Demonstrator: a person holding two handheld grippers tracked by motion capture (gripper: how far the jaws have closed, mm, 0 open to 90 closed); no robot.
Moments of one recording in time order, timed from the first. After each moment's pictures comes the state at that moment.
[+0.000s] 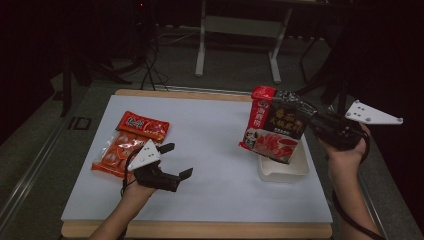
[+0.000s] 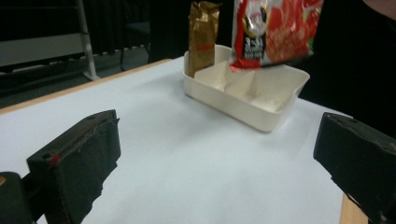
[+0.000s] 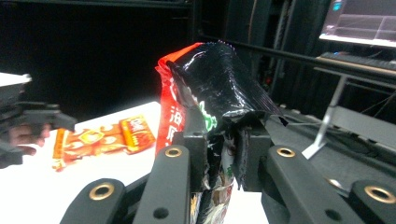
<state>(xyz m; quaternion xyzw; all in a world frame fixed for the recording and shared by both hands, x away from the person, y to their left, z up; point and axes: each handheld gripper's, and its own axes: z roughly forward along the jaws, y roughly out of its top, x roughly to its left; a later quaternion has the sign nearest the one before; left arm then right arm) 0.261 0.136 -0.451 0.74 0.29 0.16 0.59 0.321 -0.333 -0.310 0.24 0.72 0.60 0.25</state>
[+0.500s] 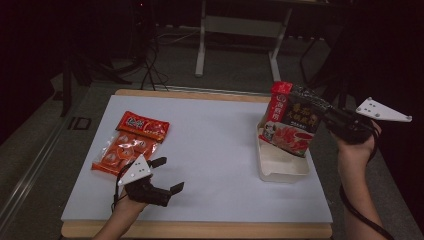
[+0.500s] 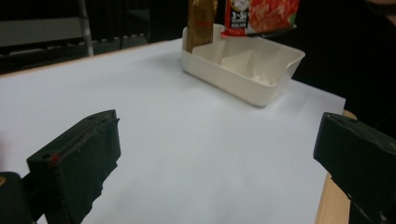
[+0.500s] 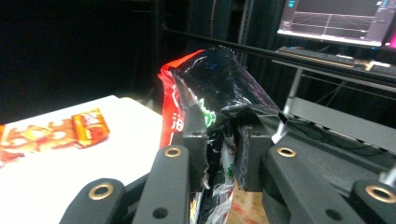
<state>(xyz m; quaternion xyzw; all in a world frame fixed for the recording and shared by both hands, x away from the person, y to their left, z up) 0.235 0.154 -0.477 0.74 0.31 0.14 0.58 0.346 -0.372 -0.323 0.28 0.71 0.57 0.29</state>
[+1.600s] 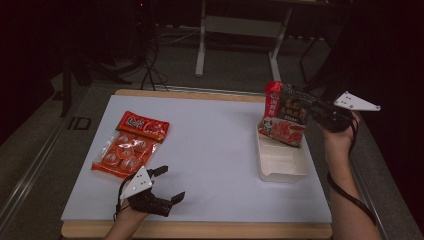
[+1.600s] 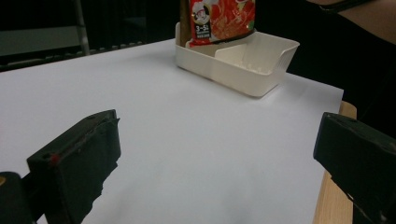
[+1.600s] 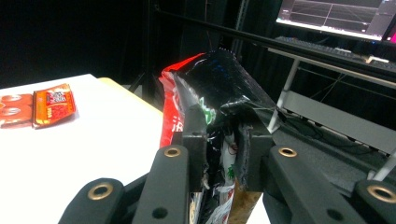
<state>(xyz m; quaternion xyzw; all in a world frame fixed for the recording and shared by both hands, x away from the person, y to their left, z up) 0.223 0.150 -0.503 0.74 0.29 0.15 0.59 0.411 -0.376 -0.365 0.27 0.73 0.55 0.30</state>
